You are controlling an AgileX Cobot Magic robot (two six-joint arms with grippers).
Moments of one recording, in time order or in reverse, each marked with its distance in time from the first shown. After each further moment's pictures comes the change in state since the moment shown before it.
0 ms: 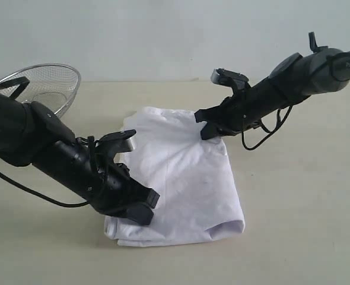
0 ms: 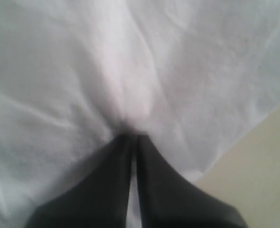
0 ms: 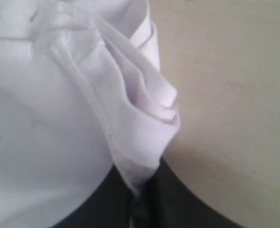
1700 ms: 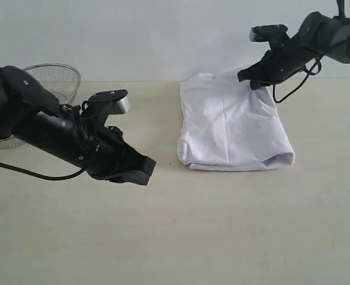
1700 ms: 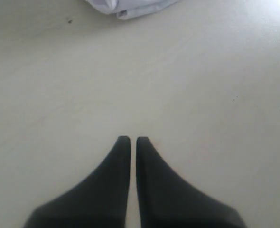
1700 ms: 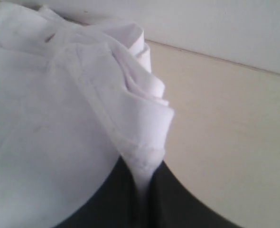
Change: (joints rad) left arm 0.000 -0.156 -0.023 0.089 -0.077 -0.054; right arm -0.158 0.250 -0.687 -0.576 0.098 0.339
